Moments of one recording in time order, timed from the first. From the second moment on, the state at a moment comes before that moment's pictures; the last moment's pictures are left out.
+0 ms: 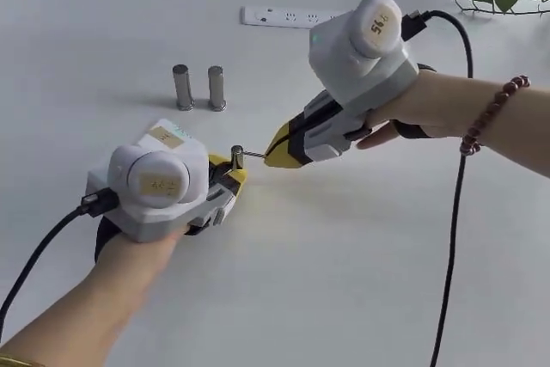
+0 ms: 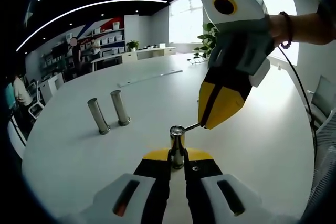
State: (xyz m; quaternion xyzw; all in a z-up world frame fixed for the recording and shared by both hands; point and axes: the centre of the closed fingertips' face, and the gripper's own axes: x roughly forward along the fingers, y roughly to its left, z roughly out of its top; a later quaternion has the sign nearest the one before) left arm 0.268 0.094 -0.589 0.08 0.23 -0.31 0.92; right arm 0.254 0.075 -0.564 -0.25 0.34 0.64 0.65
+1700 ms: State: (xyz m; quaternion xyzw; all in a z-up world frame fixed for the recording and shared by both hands) left arm 0.266 0.088 -0.591 0.10 0.23 -0.32 0.91; right arm 0.258 0.085 -0.561 -0.27 0.33 0.62 0.66
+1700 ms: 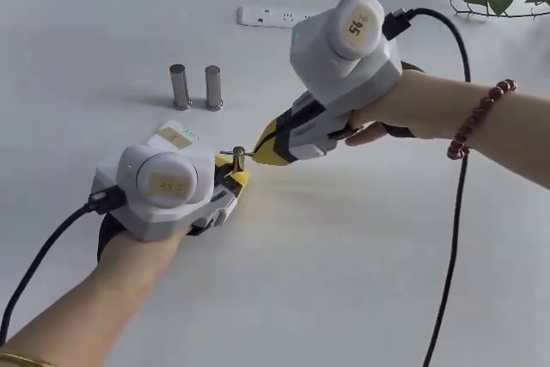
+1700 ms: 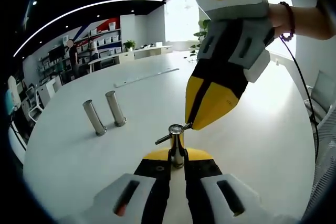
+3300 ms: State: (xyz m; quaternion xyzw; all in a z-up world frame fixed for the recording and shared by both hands) left arm 0.269 0.103 -0.588 0.10 0.24 -0.32 0.91; right arm 0.265 0.124 -0.558 -0.24 0.28 0.62 0.69
